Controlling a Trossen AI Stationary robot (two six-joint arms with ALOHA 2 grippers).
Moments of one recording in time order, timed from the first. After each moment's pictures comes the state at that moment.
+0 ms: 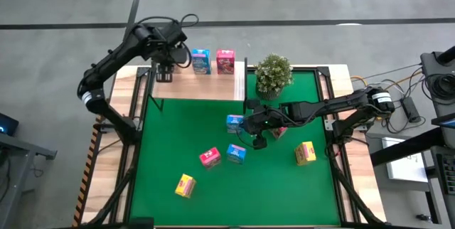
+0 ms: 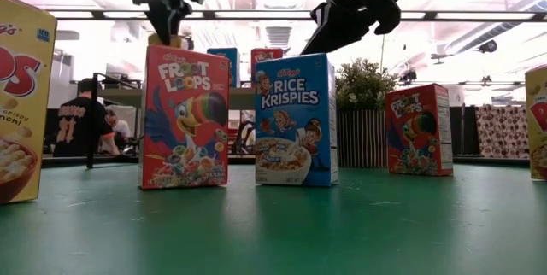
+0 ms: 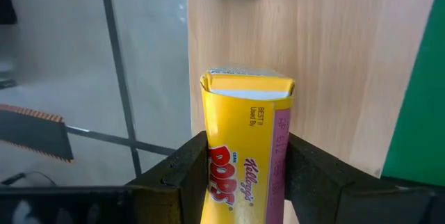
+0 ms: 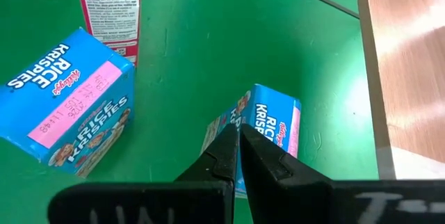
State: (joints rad) left arm 0.67 1.57 1.84 -1.53 -0.31 0.72; right arm 0.05 1.50 1.08 -0.28 0.12 -0.33
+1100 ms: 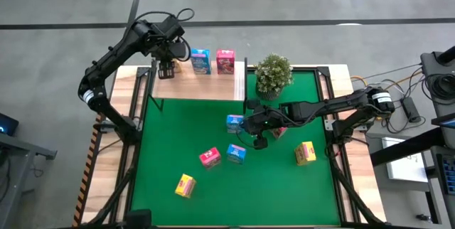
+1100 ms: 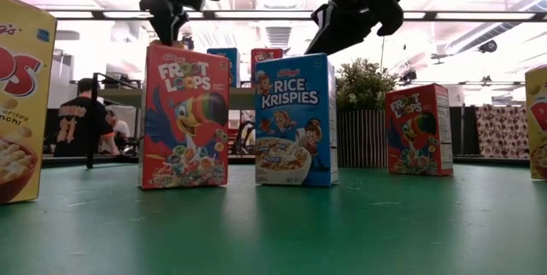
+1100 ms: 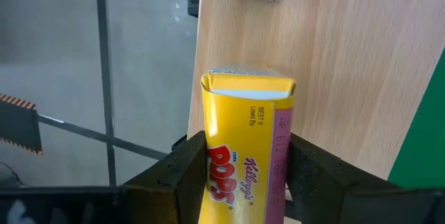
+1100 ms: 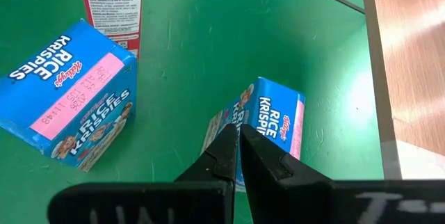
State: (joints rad) left arm 0.74 1.59 1.84 -1.50 -0.24 0.67; right arm 0.05 1.50 1.08 -0.30 0.12 -0.32
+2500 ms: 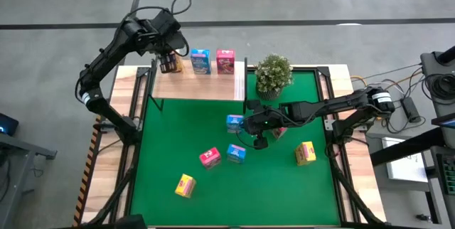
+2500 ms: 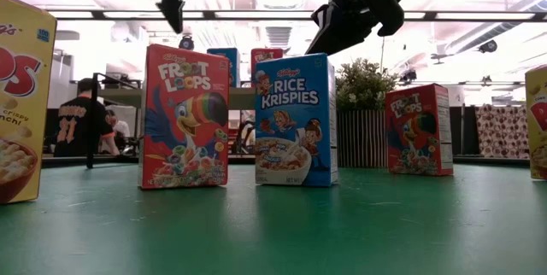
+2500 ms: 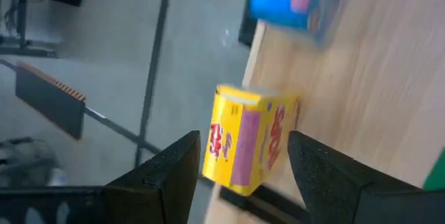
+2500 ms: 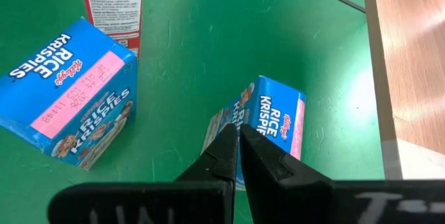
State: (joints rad) left arm 0.67 1.57 1.98 -1.47 -0.35 0.52; right arm 0.05 1.50 1.08 -0.31 0.12 -0.32
